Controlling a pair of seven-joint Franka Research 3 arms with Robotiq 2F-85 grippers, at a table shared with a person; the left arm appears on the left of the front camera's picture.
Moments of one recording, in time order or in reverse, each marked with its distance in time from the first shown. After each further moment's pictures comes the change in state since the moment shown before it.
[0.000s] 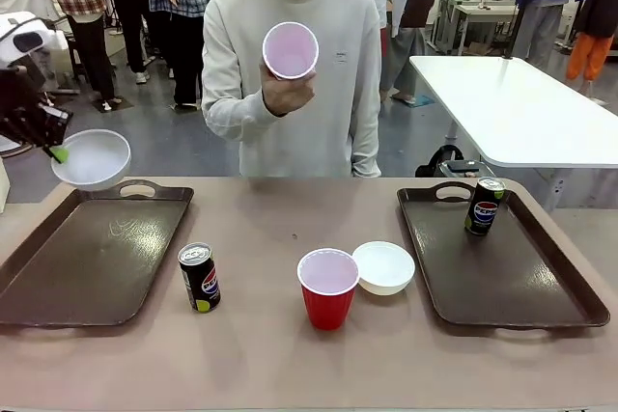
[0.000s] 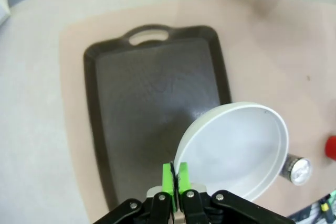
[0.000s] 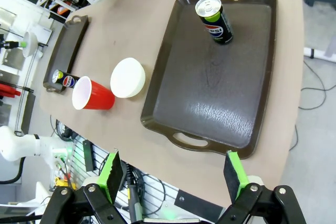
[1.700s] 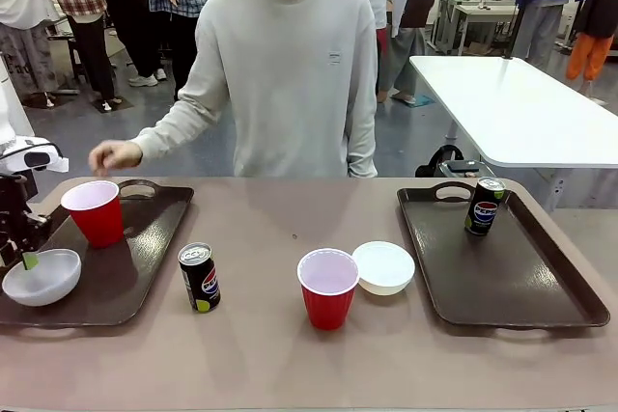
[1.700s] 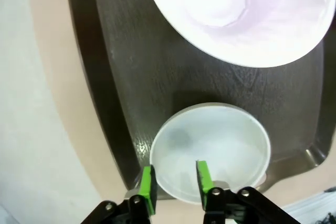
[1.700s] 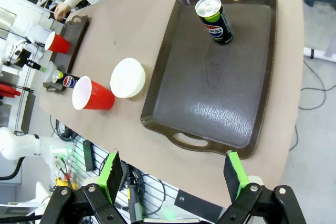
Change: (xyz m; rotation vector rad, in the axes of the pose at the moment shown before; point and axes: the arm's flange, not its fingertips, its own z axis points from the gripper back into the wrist) left arm -0.058 0.060 -0.135 0.104 0.414 -0.032; right arm 0.000 0.000 0.000 0.000 0.000 0.000
